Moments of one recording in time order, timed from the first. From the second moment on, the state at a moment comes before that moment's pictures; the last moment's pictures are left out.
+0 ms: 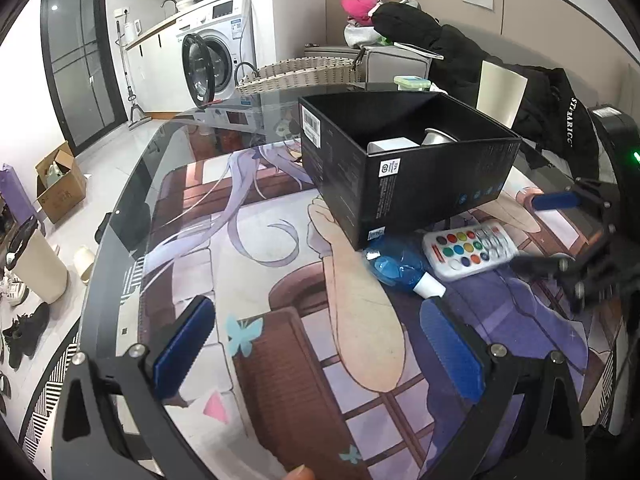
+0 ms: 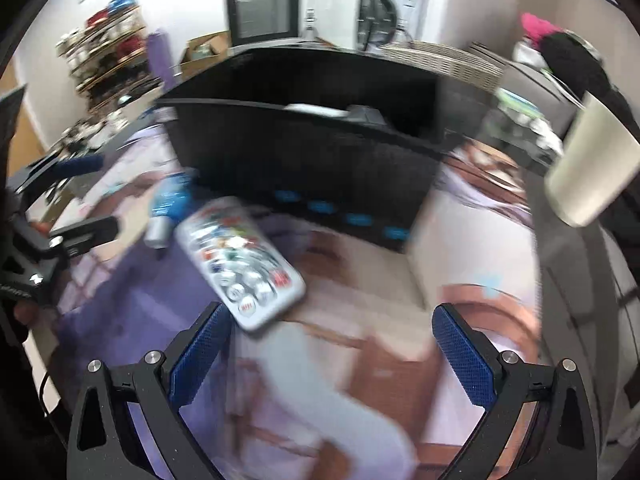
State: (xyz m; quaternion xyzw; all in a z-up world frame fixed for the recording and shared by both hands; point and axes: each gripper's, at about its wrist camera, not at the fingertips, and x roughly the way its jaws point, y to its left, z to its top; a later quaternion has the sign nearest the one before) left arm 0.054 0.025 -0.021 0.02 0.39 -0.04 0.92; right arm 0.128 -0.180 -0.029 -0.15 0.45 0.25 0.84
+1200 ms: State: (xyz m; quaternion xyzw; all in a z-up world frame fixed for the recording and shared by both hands) left arm 0.060 0.027 -0.028 0.00 0.41 -0.06 0.91; right arm 0.132 -0.119 -0.034 -0.15 0.44 0.29 0.84
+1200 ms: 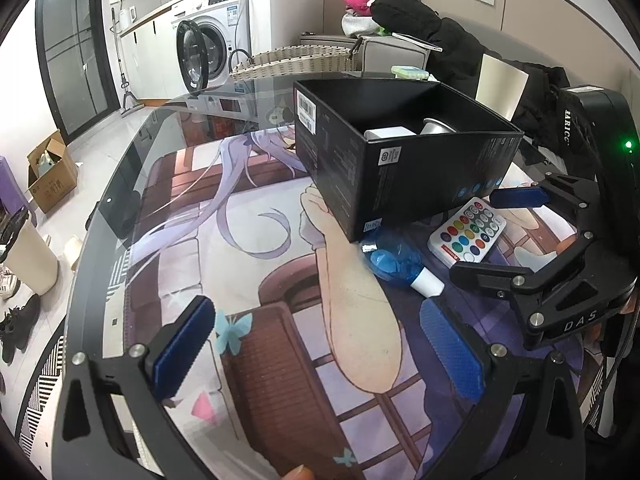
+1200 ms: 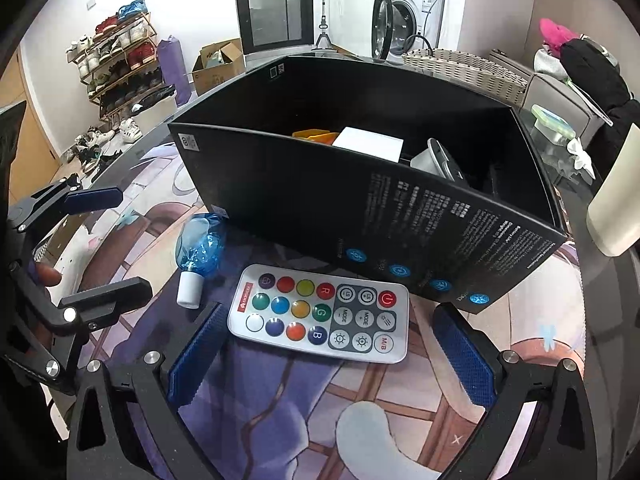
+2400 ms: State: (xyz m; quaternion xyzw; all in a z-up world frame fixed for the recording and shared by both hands) left arm 0.103 -0.008 -0.036 0.02 0.46 -0.07 0.89; right arm 0.116 -0.185 -0.030 -0.15 0.42 0.31 0.84
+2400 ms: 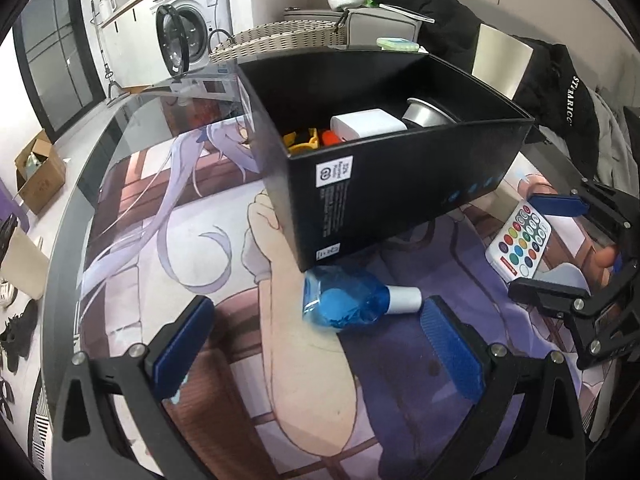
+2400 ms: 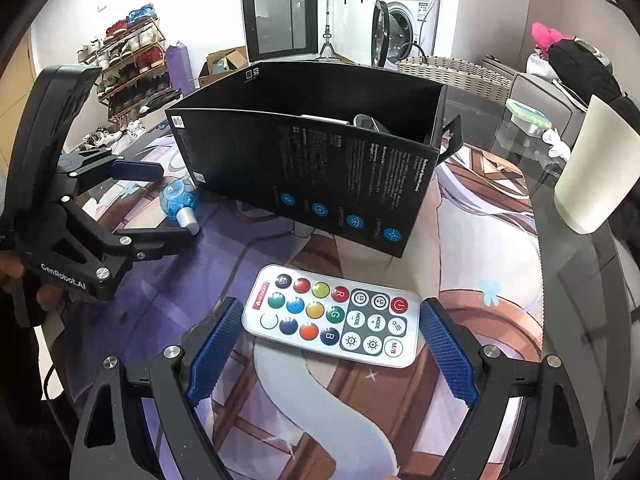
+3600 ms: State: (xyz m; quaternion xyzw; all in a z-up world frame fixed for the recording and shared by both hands) left arm 0.062 -0.009 0.035 -0.01 0.32 -0.05 0.95; right arm 0.093 -0.192 0.038 -0.13 0.32 0.31 0.88
